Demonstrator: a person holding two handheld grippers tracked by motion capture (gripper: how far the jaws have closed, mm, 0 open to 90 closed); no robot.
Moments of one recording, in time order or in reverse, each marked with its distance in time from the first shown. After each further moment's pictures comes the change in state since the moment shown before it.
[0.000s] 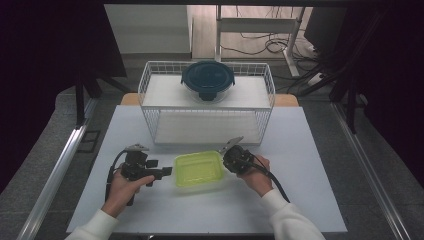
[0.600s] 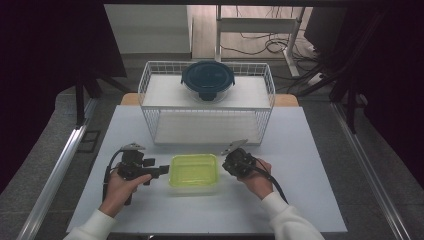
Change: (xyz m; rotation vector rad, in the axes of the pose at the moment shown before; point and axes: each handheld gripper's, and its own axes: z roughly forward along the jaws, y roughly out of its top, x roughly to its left) left arm 0.005 -0.001 -0.006 -0.024 0.015 -0.013; right arm 0.002 -0.010 -0.013 -0.065 0.031 0.064
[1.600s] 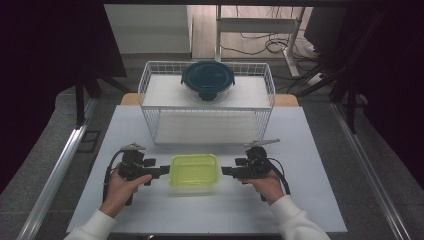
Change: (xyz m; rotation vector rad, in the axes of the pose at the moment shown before) left arm -0.002 0.000 0.001 -0.006 -0.015 -0.010; right arm -0.014 -0.025 -0.030 -0.209 0.241 0.418
